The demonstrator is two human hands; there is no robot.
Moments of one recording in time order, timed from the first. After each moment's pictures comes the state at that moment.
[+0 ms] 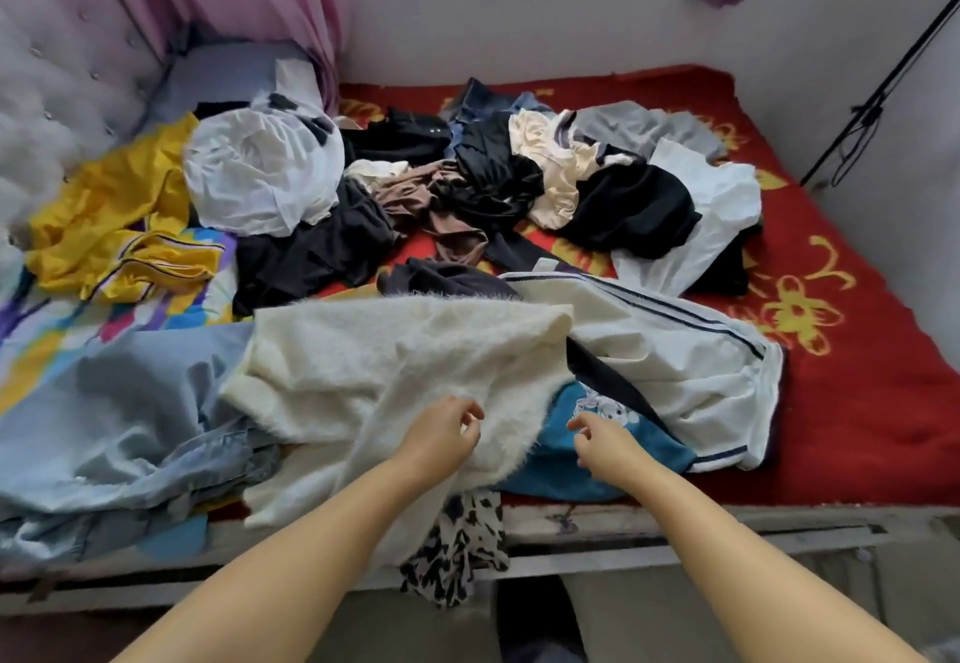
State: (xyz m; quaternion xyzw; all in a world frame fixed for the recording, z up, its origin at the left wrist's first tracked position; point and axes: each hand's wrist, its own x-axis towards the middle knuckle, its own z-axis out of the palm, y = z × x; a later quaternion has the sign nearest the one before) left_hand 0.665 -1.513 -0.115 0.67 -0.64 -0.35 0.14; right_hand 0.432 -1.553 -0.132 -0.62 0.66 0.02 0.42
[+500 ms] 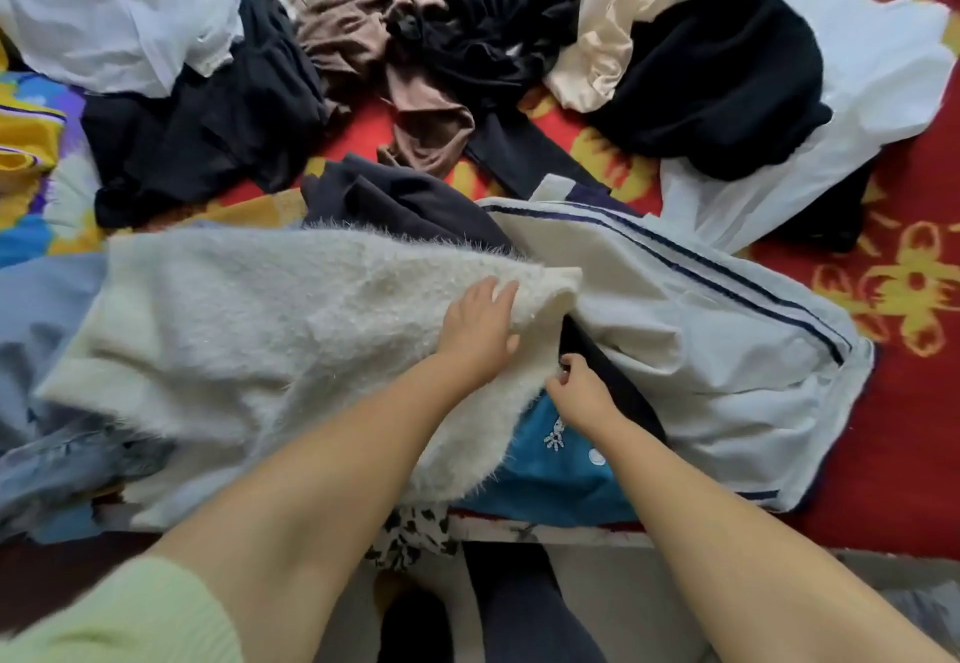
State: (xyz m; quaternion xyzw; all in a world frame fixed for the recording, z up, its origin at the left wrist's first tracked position) left_hand 0.592 -1.758 -0.228 0.69 -0.66 -0.29 -0.02; right_hand 0.432 -1.740 -0.255 -0.52 0.68 0.08 0.50
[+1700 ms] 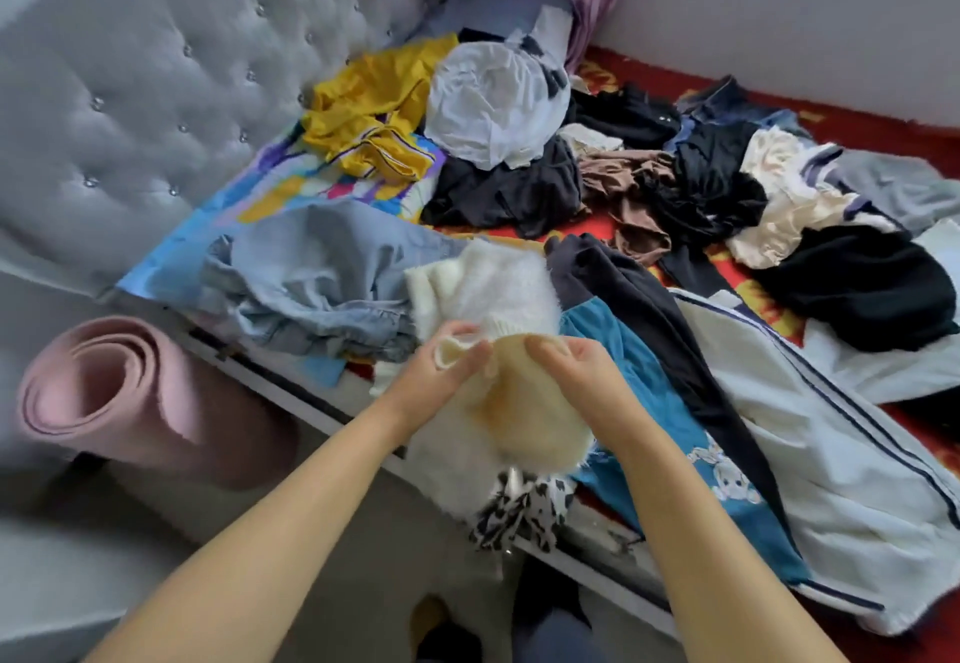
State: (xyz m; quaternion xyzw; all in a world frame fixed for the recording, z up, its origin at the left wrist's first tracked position) left_hand 0.739 -1.440 -0.047 0.72 -0.31 -0.43 0.45; right_hand 0.588 -1.556 -0.035 -0.68 0.40 -0.12 0.61
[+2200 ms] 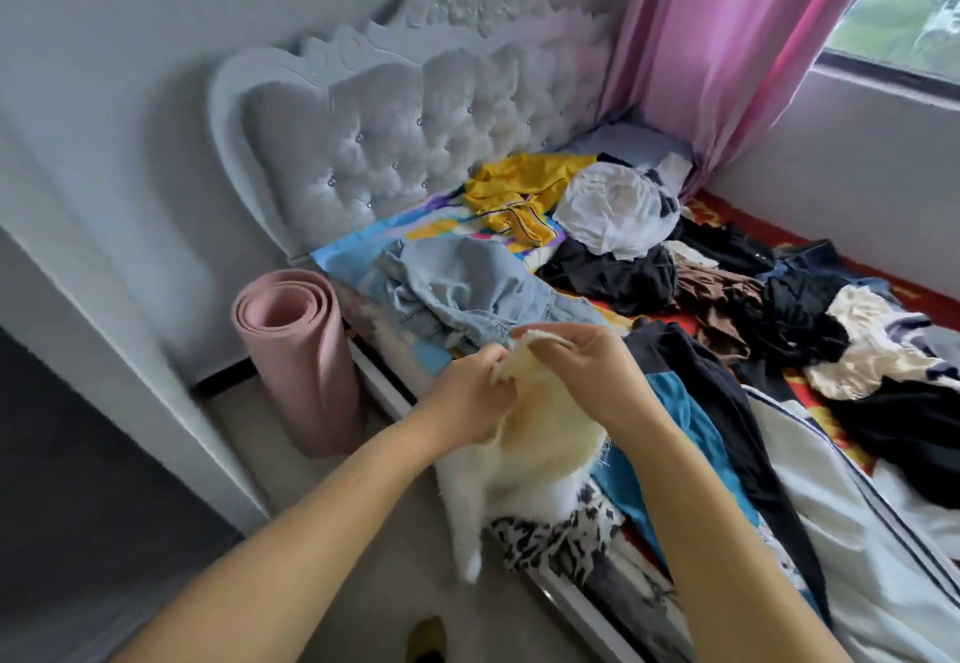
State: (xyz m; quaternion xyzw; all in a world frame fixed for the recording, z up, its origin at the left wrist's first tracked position) left_hand 0.683 -1.248 0.027 0.82 -0.40 -0.17 0.38; right_hand 0.588 -1.365 0.084 -0.82 0.21 -0.14 0.51
